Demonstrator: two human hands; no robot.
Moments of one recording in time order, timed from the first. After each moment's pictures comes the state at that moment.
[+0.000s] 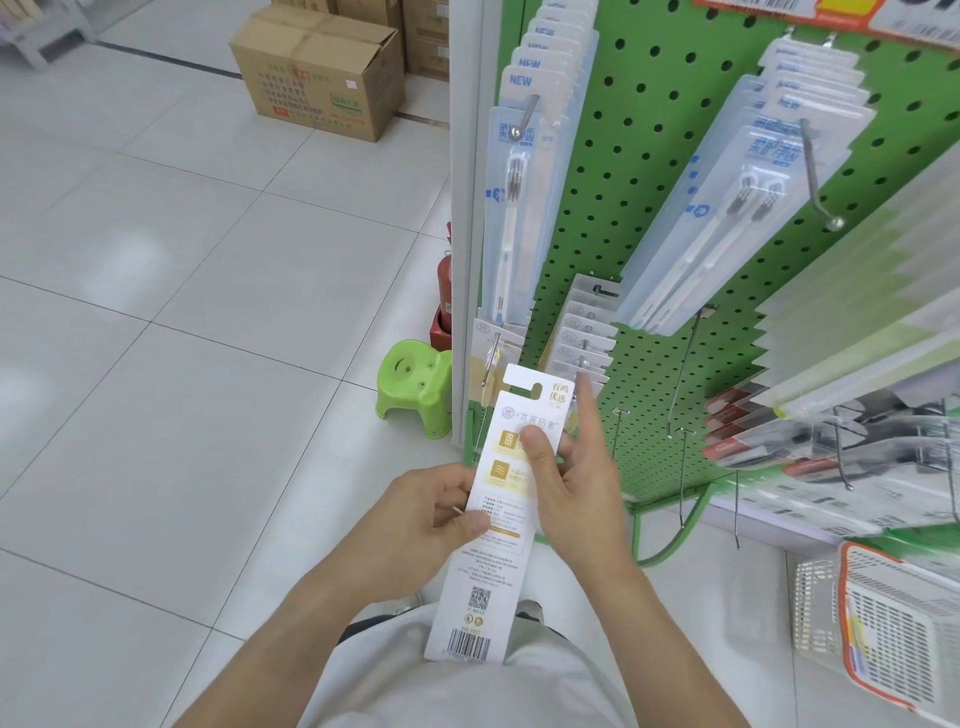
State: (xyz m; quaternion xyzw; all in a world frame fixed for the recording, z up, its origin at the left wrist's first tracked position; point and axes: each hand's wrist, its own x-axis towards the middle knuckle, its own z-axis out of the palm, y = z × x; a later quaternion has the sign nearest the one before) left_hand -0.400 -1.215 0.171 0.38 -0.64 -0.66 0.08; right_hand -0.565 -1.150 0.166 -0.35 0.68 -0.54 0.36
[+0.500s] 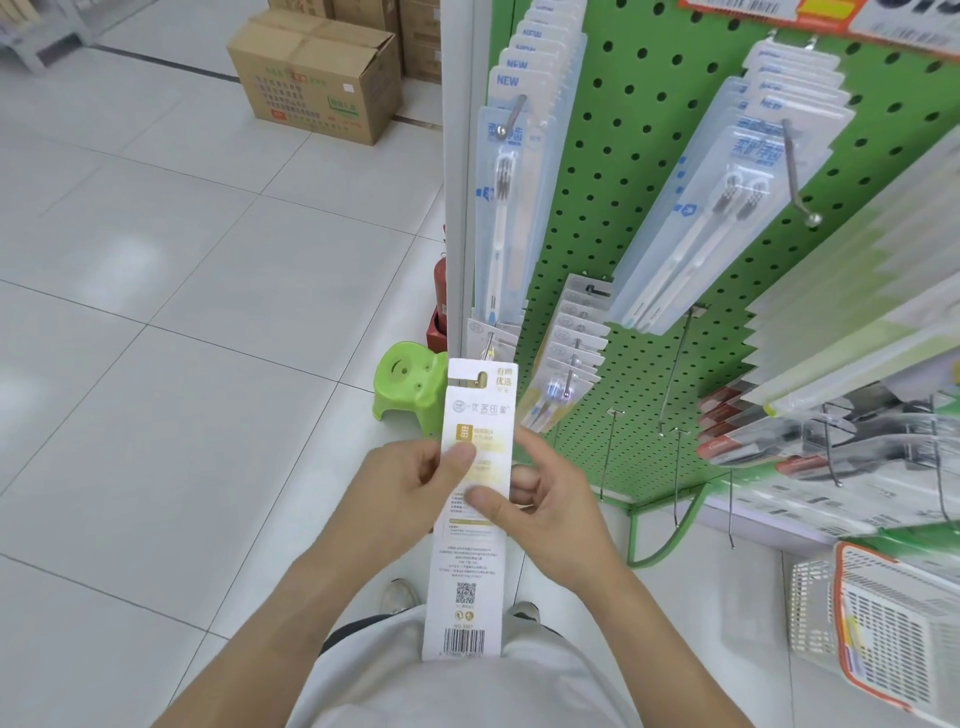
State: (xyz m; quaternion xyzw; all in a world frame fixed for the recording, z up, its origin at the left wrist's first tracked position) left_hand -0.407 -1.225 0.178 0.48 -0.67 -0.55 0.13; right_hand -0.565 -1.139 0.159 -0.39 0.57 -0.50 0.52
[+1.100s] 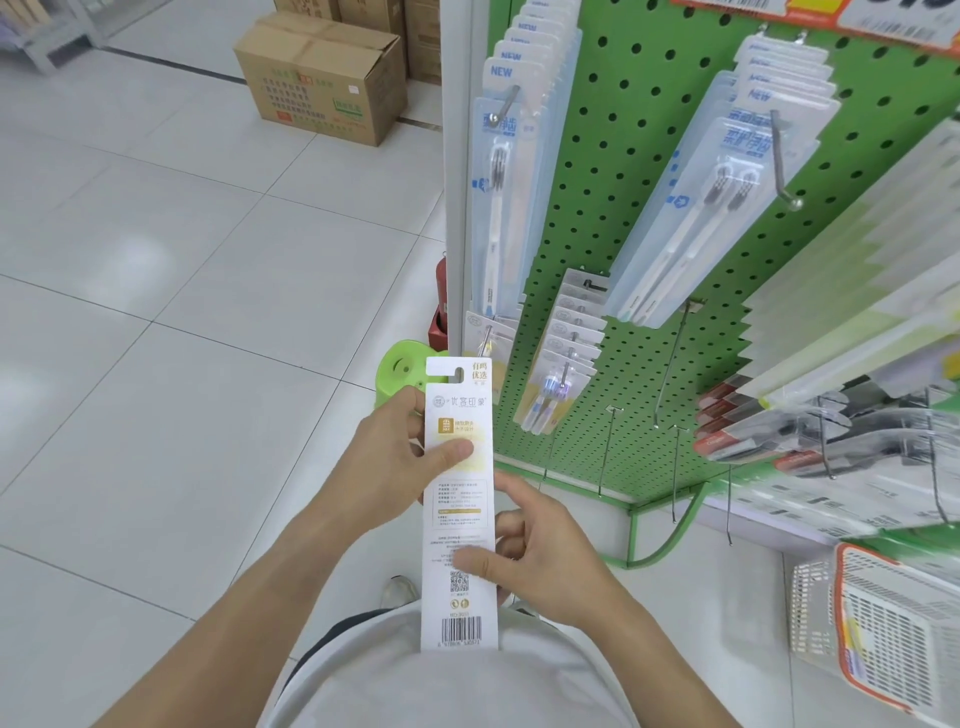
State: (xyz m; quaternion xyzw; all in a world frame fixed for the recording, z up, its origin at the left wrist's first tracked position) left_hand -0.412 -1.242 0.177 0.50 -0.65 -0.55 0.15; right_hand -0.560 -1.108 0.153 -0.38 0.59 -0.38 0.60
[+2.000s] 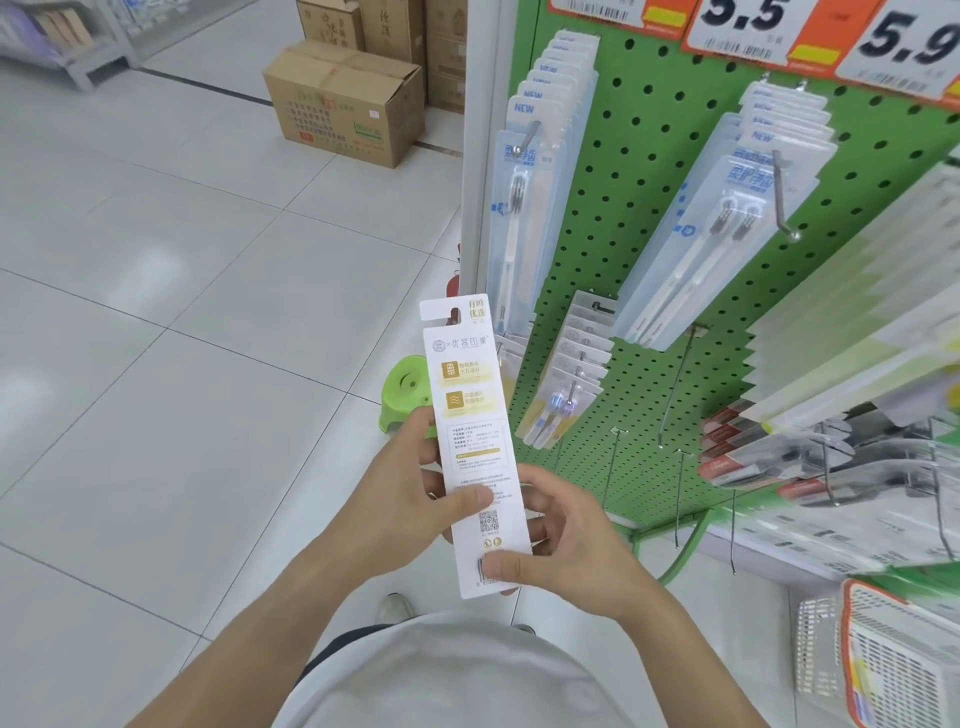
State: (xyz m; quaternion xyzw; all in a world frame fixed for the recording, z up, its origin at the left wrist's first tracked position) left_hand -0.406 -1.212 0.196 0.45 -0.63 -0.61 0.18; right_hand -0.583 -1.115 0.165 -0.41 0.53 -0.43 0.60
